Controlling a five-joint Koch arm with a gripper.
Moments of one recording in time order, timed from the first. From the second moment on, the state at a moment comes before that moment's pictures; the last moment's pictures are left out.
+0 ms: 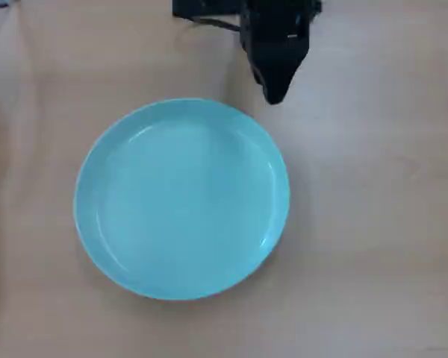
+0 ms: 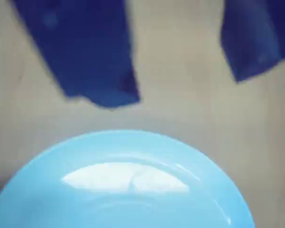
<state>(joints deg) 93.1 97.3 59.5 97.7 -14.2</state>
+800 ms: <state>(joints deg) 91.6 103.0 92.9 83.9 -3.7</state>
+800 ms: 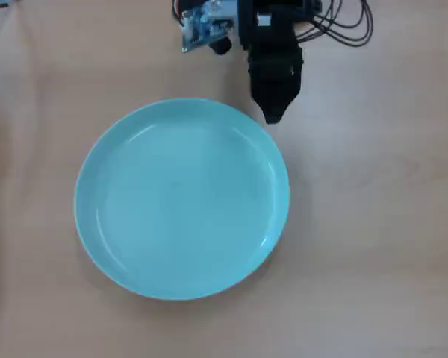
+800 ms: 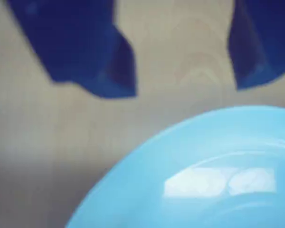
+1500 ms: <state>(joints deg) 91.6 108.2 101.9 84.3 41.2</state>
